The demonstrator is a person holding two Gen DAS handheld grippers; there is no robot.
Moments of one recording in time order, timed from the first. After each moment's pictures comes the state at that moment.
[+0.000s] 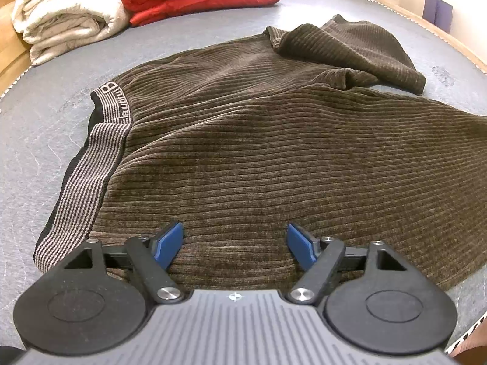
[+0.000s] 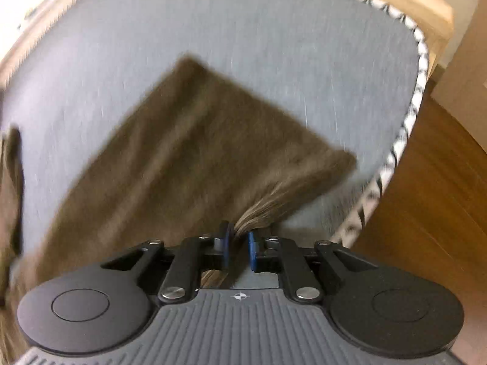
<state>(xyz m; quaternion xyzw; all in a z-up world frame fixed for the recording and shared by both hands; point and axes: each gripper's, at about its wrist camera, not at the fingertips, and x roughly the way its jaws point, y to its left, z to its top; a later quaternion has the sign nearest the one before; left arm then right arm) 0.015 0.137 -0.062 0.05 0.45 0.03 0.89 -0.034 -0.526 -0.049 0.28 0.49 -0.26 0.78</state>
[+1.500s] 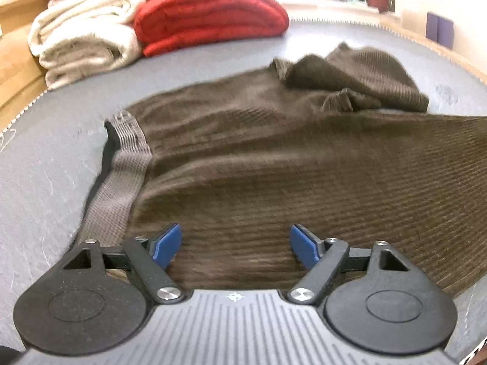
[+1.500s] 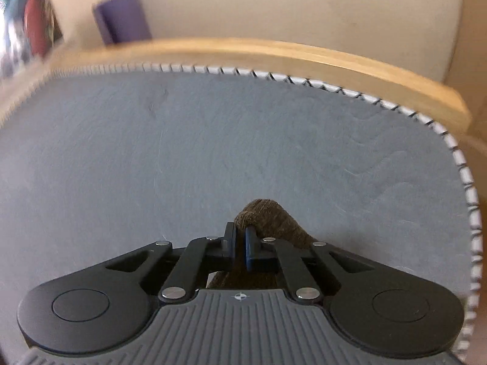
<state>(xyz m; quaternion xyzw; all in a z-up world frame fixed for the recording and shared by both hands) 0.003 0.129 -0.054 0.06 0.37 0.05 0.92 0.166 -0.532 -0.047 0.25 0.32 -0.41 0.81</state>
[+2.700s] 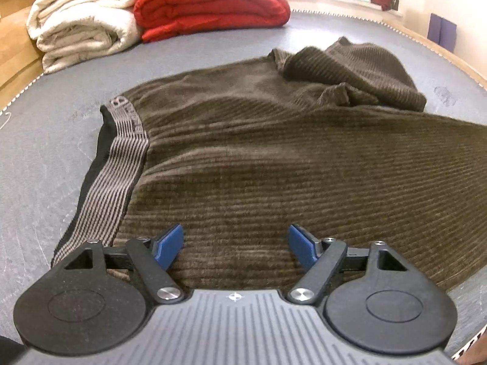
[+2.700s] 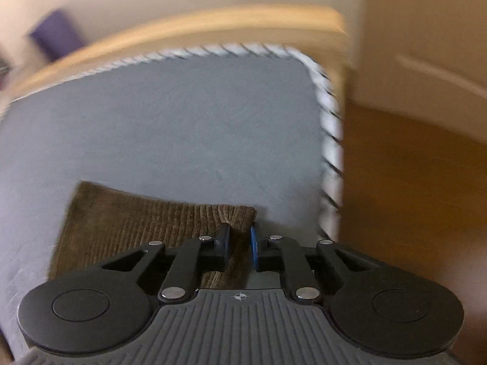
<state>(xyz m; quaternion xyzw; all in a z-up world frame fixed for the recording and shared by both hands) 0.004 0.131 -0.052 0.04 0.40 0.04 0.91 -0.018 -0.586 -0.062 0.36 0.37 -0.46 0.72</state>
